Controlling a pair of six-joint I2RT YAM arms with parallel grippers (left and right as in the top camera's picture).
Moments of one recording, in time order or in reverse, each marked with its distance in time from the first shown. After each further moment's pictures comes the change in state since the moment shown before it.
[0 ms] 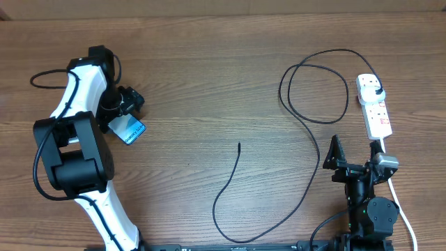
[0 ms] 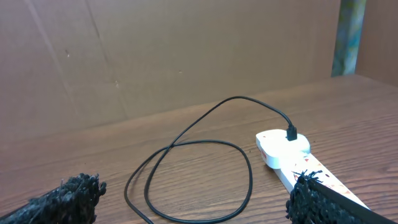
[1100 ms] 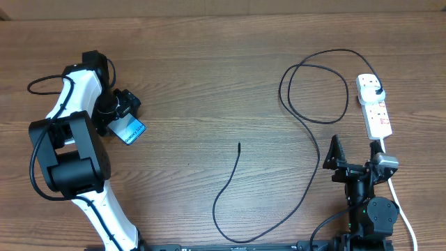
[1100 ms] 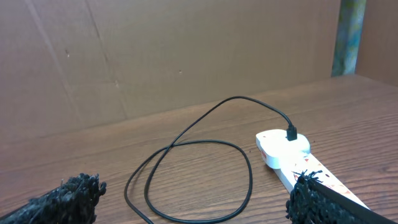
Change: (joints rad) left arm 0.035 0.000 -0.053 0.075 0.027 0.023; right arm 0.000 0.000 0.000 0.000 0.000 0.000
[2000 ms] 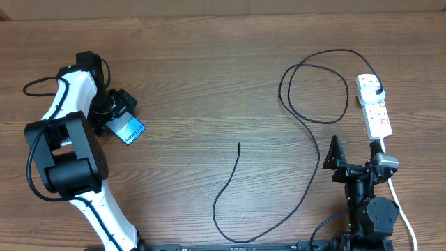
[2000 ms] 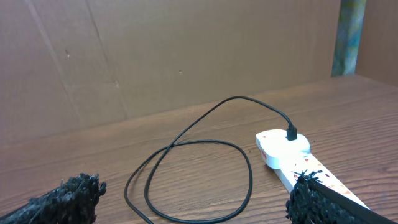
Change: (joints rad) left arm 0.027 0.000 0.000 0.019 0.021 0.022; right arm 0.000 0.000 0.000 0.000 0.000 0.000
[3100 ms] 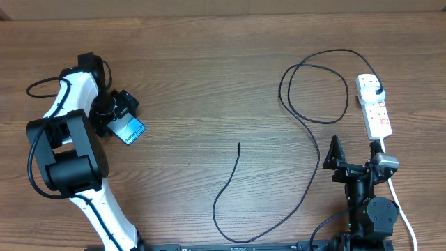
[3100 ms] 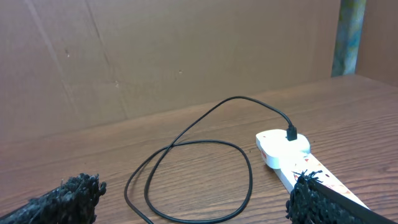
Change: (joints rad) left arm 0.000 0.023 -0.008 0.023 0.016 0.004; right arm 0.000 0.000 0.000 0.000 -0.001 0.000
